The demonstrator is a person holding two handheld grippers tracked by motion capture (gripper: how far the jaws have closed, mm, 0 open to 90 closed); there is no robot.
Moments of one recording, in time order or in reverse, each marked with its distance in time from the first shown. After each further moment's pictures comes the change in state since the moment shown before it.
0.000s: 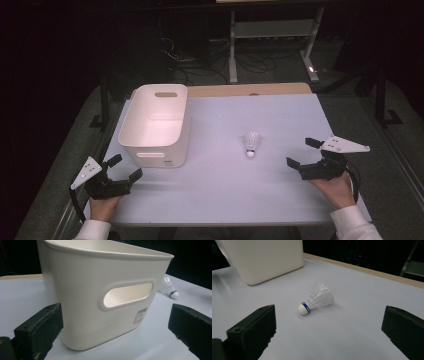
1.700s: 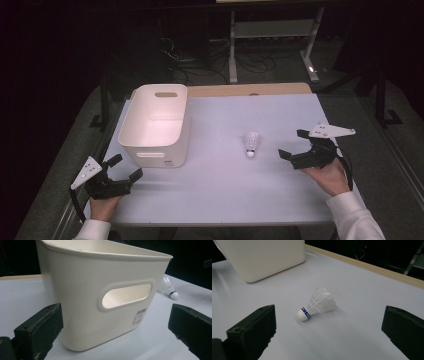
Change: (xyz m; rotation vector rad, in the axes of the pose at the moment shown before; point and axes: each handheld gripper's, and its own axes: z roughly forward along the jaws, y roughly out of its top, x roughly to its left) left arm -0.002 0.001 0.000 -0.004 0.000 -0.011; right arm -0.003 0.029 0.025 0.096 0.023 -0.022
